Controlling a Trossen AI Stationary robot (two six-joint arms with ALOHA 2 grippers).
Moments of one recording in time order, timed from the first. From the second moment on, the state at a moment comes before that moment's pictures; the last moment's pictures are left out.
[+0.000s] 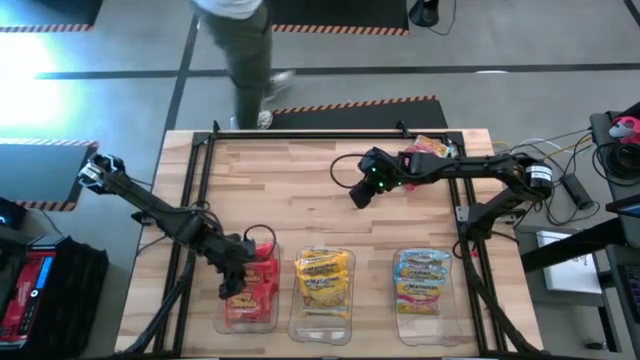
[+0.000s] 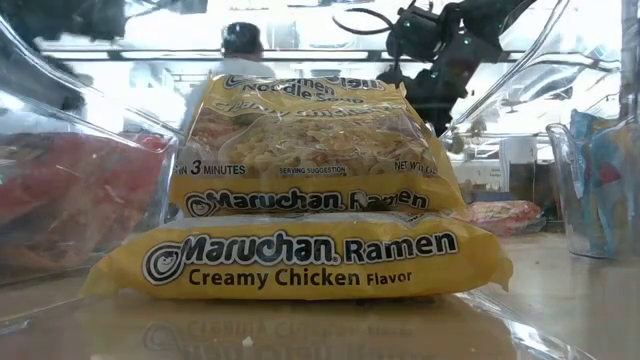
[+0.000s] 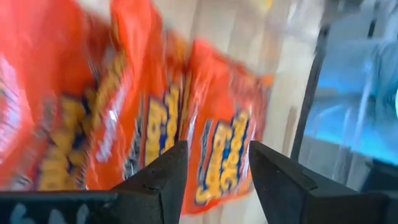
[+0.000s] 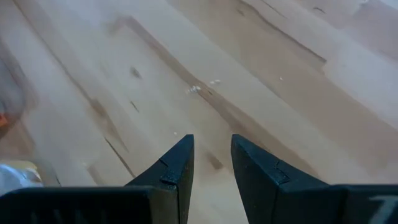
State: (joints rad) left arm -0.52 1.16 0.80 -0.70 0.17 -0.85; right arm -0.29 1.50 1.01 -0.44 -0.02 0.53
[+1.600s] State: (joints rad) left arm 0.33 1.54 1.00 -0.14 0.20 -0.28; right arm -0.65 1.62 0.99 -0.94 0.26 0.03
